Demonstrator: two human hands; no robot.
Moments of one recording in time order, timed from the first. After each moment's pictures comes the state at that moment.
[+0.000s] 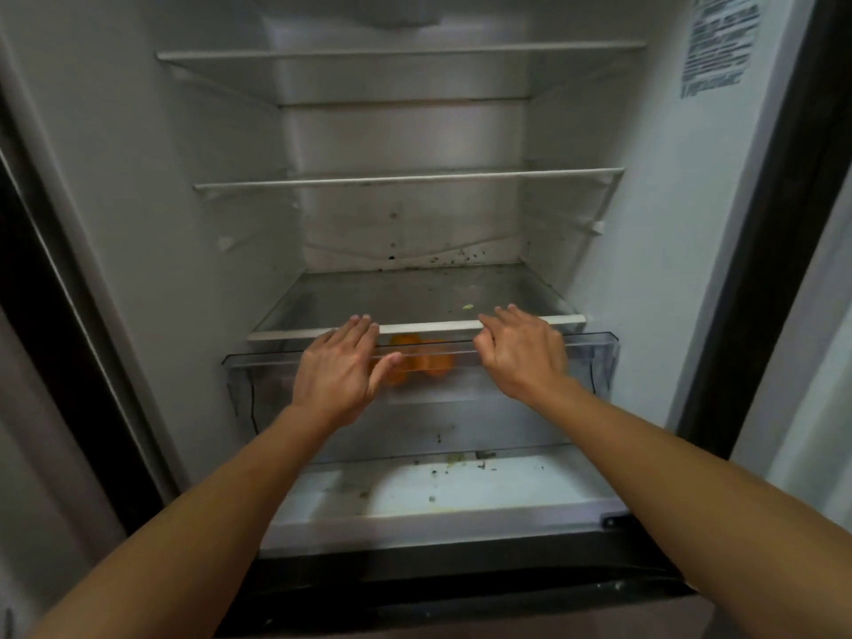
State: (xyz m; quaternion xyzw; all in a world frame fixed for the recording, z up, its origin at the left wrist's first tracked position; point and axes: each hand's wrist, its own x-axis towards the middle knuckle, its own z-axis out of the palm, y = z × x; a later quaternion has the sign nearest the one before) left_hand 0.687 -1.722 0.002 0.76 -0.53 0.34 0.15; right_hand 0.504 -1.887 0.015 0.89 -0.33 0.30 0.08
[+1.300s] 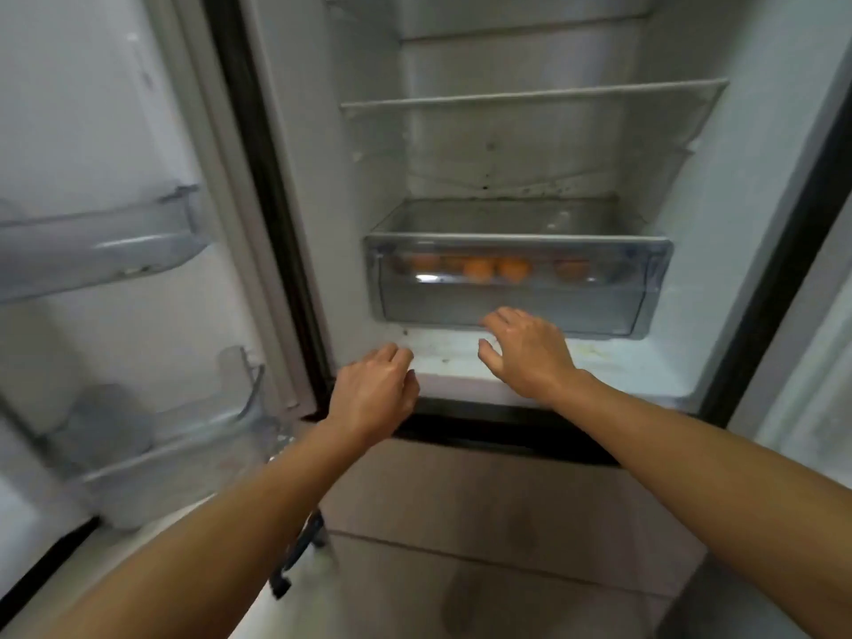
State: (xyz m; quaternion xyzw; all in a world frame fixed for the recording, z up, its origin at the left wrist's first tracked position) left_hand 0.571 -1.553 -0.066 0.84 -0.46 0.25 0.13; right_hand 0.467 -1.753 -0.047 0.96 -0.14 0.25 0.00
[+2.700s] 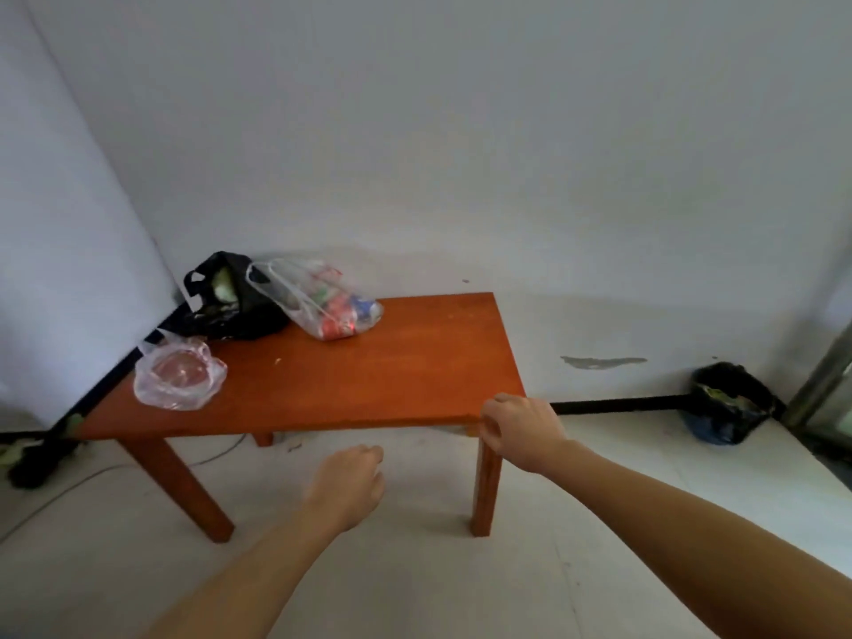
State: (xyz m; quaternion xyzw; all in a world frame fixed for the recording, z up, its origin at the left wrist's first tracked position) left_hand 0.234 -0.543 -0.190 0.96 0.28 0.00 0.03; right_hand 0.446 -0.703 -0.162 0.83 0.54 0.04 -0.10
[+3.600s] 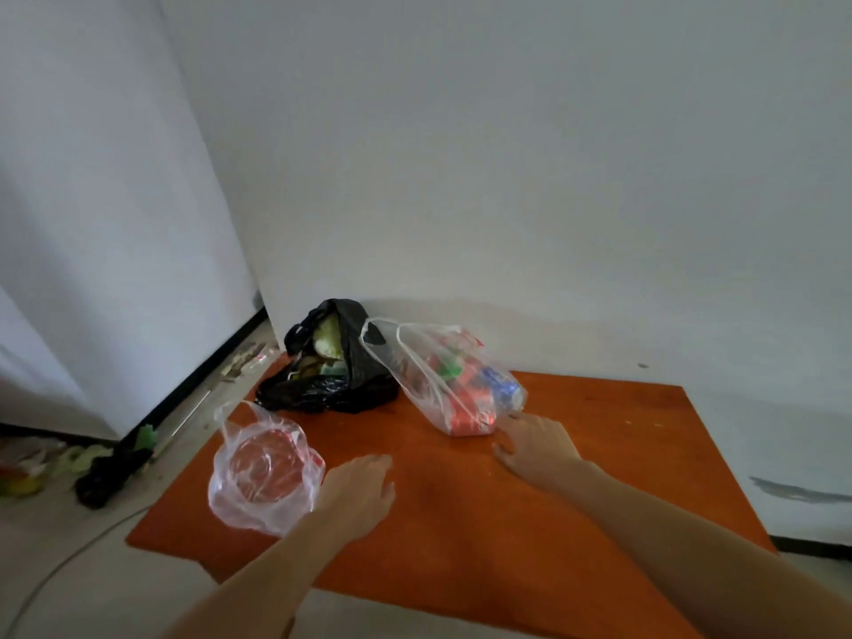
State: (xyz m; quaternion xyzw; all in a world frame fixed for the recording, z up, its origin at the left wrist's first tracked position) left_hand 0.257 -0.076 -0.190 0.93 0.35 0.04 0.08; right_hand 0.497 -0.190 -0.172 0.81 0.59 0.00 -0.06
